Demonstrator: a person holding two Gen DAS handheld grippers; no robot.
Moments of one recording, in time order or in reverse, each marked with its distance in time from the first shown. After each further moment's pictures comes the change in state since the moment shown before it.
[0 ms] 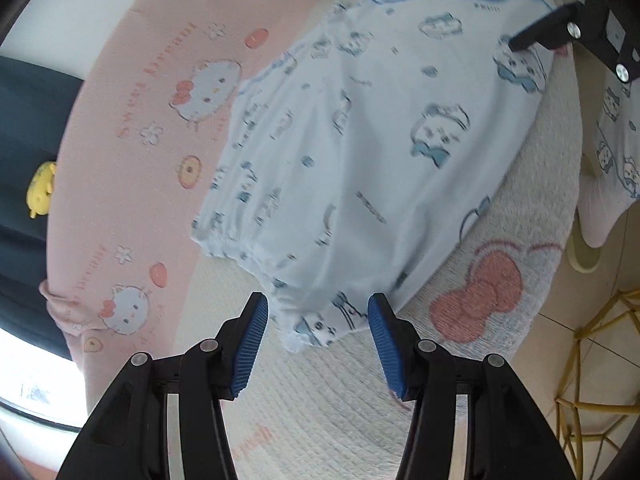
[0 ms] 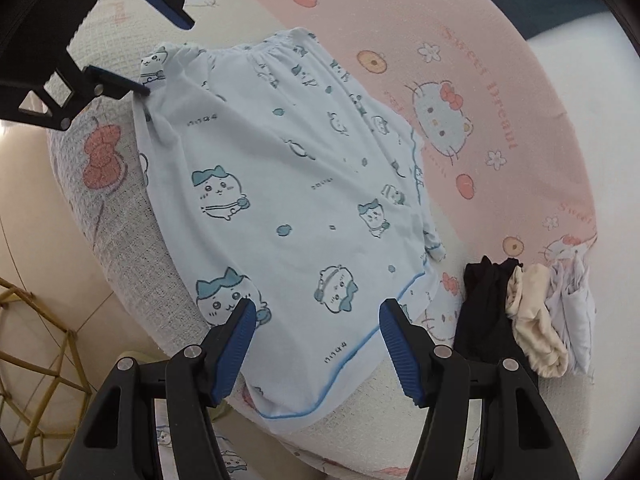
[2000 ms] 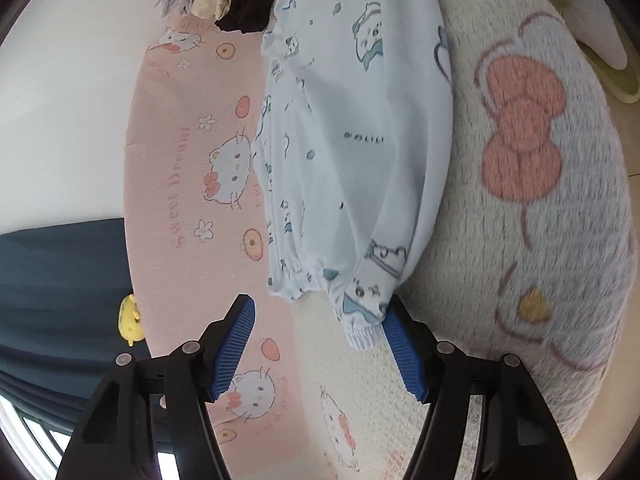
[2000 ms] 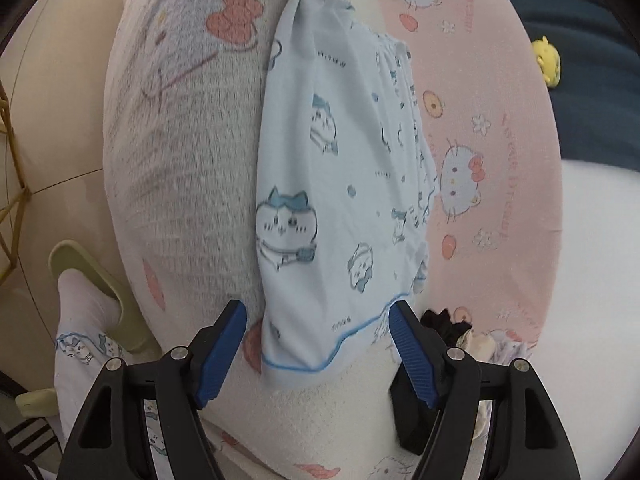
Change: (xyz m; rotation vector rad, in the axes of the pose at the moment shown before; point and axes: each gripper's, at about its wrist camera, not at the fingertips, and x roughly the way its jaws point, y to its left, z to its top) left arm 0.018 -0.016 -0.037 0.467 -0.185 0.403; right arm 0.002 0.051 -0.049 -0.433 -0.013 -0.197
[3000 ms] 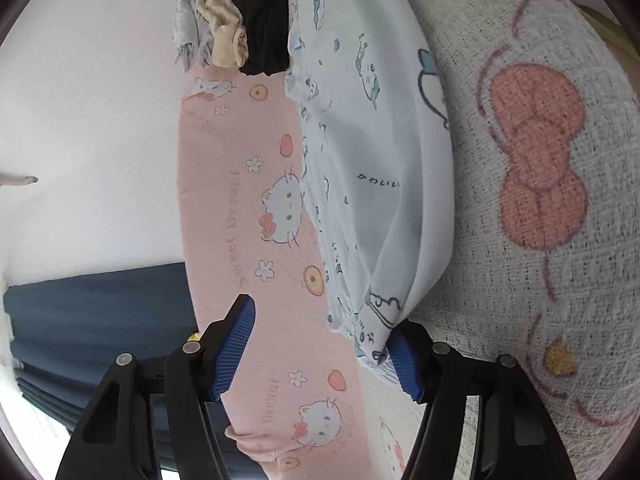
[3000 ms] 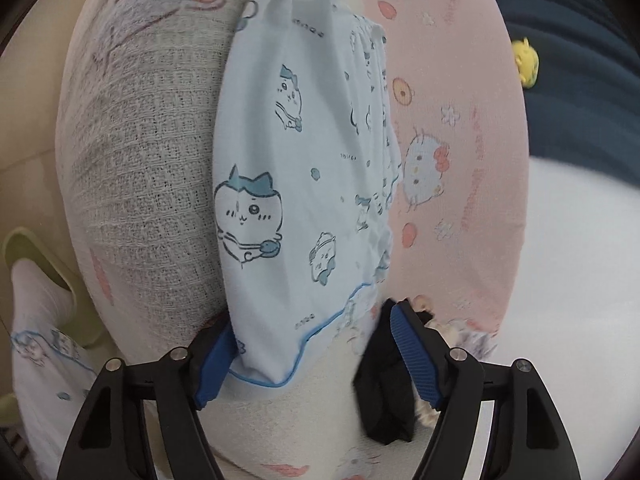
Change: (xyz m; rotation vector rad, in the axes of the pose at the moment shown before) left arm -0.004 -0.020 0.014 0.108 -0.108 0.259; right arm 0.019 -0.001 0.005 0.034 0.076 -0.128
